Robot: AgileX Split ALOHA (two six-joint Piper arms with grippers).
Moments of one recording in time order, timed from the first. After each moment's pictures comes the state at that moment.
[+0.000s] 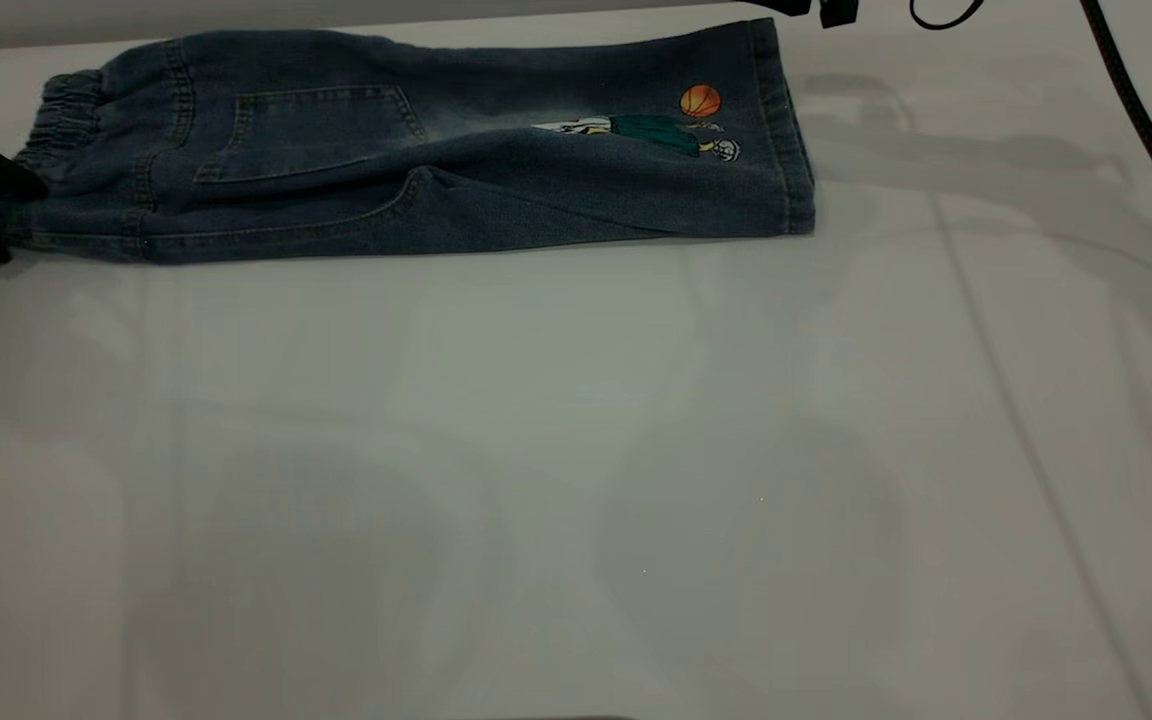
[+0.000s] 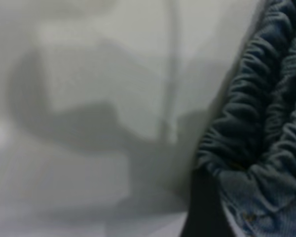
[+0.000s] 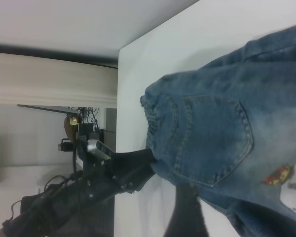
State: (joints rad) left arm 0.44 2.31 -1.31 -1.27 0.54 0.77; right arm 0.05 2.50 -1.79 1.64 1.01 -0.77
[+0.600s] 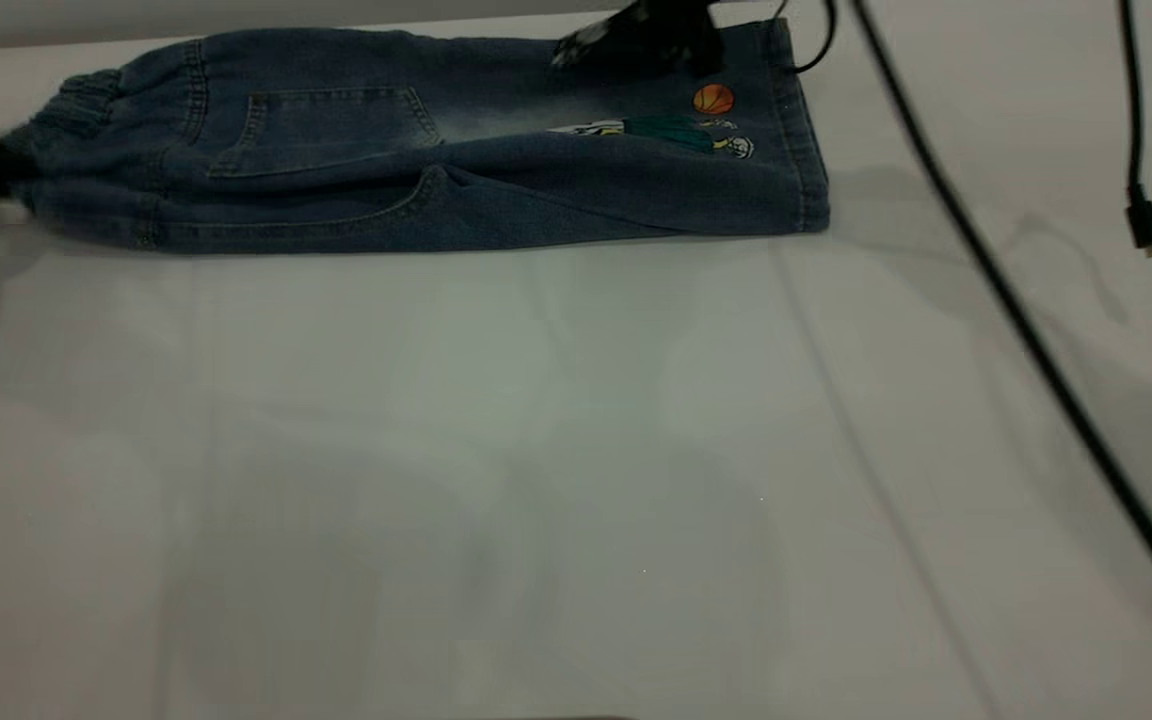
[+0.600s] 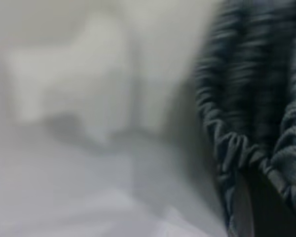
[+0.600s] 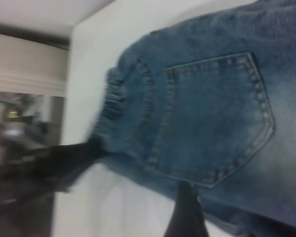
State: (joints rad) left arm 0.40 2.23 -1.31 -1.24 0.55 0.82; right arm 0.28 2.50 -1.79 1.61 0.70 -0.77
